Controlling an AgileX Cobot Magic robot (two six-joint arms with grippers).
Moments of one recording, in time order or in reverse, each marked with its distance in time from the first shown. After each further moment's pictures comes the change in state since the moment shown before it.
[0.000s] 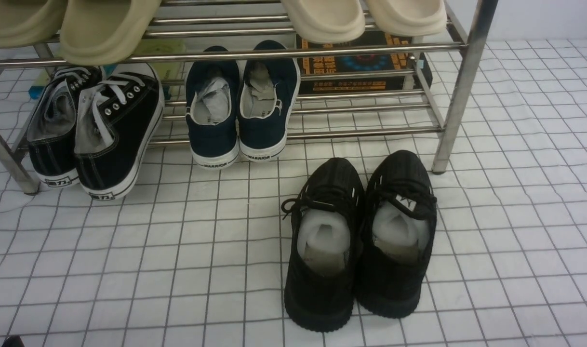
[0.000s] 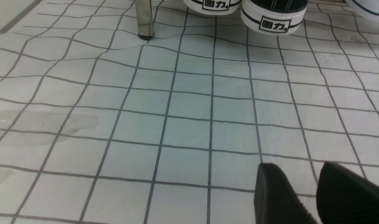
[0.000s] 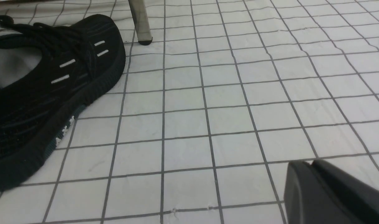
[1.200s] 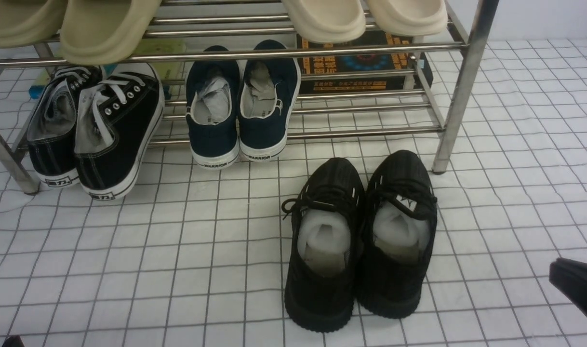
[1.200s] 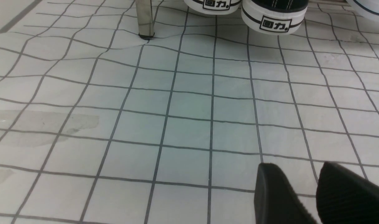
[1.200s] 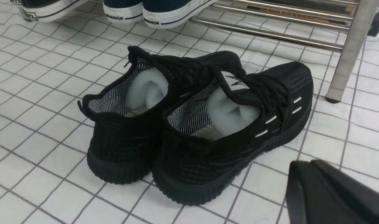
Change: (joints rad) right arm 0.534 0.485 -0.245 -0.099 -0.272 0.086; left arm 0.000 0.000 0.000 0.000 0.000 0.000
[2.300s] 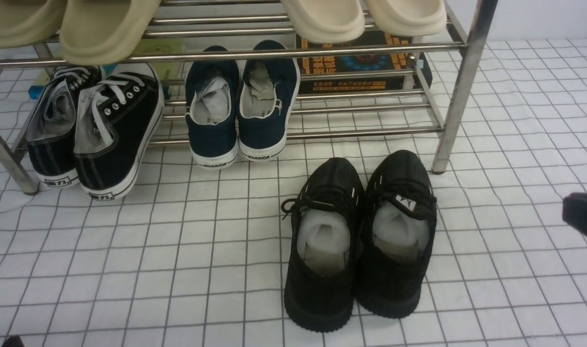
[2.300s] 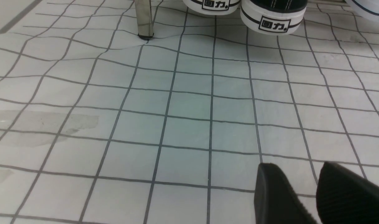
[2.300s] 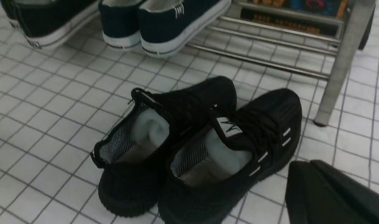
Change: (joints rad) right arm 0.024 0.151 -0.307 0.019 0.199 0.000; left arm 0.000 0.000 0.000 0.000 0.000 0.000
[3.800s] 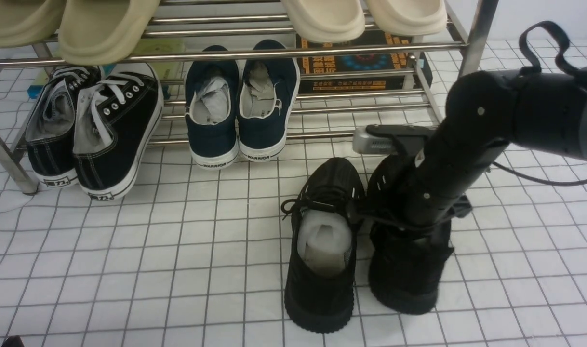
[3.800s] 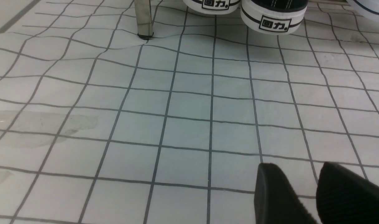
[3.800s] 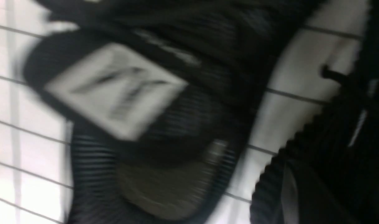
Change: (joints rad) right arm 0.008 1.181 -0.759 0.342 0.505 0.060; left arm 0.000 0.000 0.000 0.000 0.000 0.000
